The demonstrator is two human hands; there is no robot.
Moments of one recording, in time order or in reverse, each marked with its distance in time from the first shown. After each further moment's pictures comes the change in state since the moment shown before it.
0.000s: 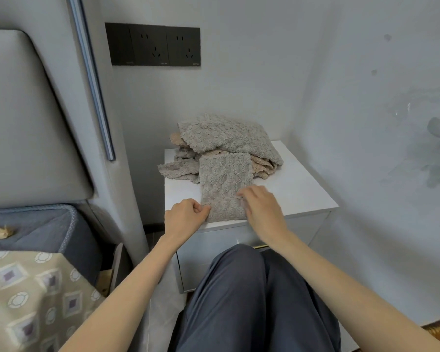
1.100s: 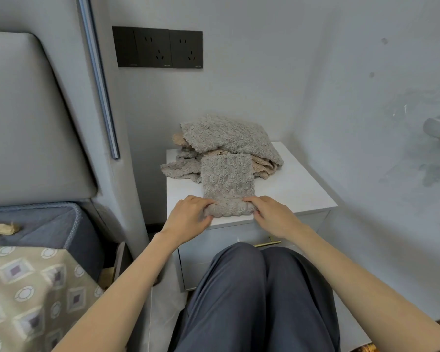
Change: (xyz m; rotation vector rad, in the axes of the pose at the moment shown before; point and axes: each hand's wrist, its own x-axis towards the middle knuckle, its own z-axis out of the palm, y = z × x) left_hand -0.001 -0.017 -0.003 0.193 -0.042 0.532; right_hand -0.004 0.040 -0.003 0.049 -0.422 0.039
